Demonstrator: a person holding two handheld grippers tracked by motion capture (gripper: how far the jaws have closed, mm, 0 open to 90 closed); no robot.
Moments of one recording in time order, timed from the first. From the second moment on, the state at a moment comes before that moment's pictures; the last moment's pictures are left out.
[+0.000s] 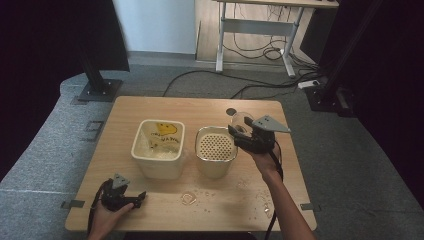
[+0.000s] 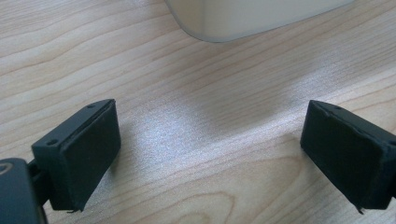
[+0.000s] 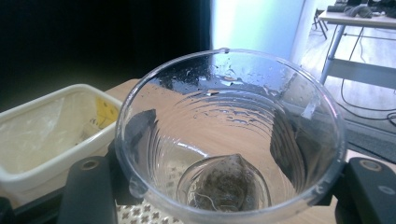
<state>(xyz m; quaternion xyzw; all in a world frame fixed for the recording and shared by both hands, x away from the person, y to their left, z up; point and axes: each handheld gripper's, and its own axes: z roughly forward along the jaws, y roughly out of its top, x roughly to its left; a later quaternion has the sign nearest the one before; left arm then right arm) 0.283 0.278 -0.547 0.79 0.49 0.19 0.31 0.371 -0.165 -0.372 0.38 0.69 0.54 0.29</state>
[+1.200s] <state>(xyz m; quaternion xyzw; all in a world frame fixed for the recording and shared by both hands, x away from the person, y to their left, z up) 0.284 0.277 -0.547 0.80 0.49 0.18 0.31 0.384 -0.103 -0.372 0.19 0.79 0.29 0.51</state>
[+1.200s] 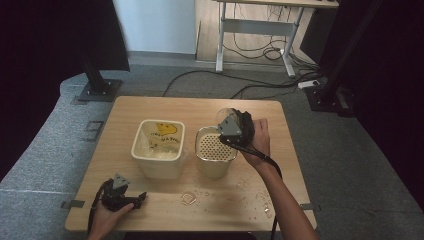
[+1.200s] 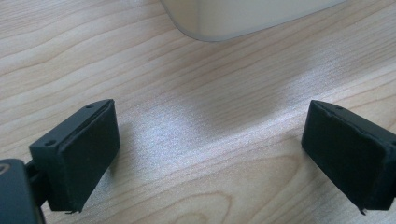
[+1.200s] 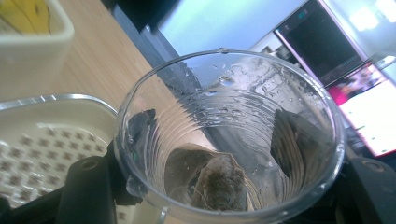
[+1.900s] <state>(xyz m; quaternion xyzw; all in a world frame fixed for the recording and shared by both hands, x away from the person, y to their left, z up) 0.285 0.276 -0.547 0.80 0.48 0.18 0.30 0.388 -0.057 -0.419 -0.12 0.76 -0.04 0.64</state>
